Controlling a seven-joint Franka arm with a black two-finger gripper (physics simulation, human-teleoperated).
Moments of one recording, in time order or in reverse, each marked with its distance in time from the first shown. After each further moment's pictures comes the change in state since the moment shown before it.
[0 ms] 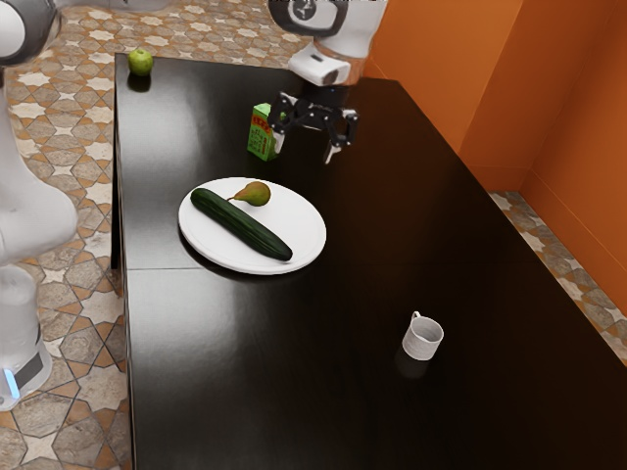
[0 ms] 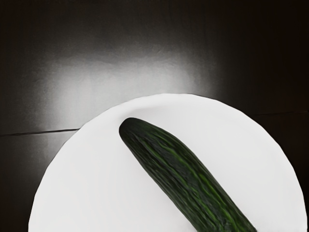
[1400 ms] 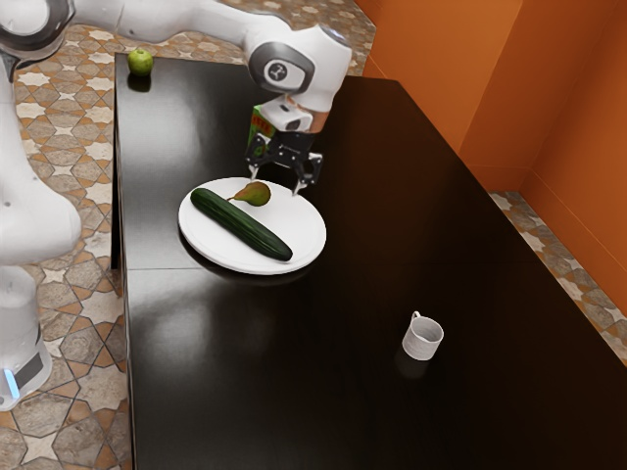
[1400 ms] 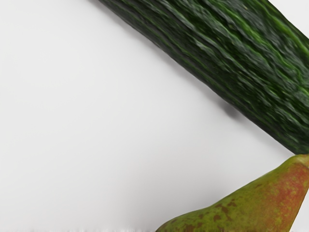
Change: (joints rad) arm -0.240 -0.258 0.382 -0.223 0.322 0.193 0.145
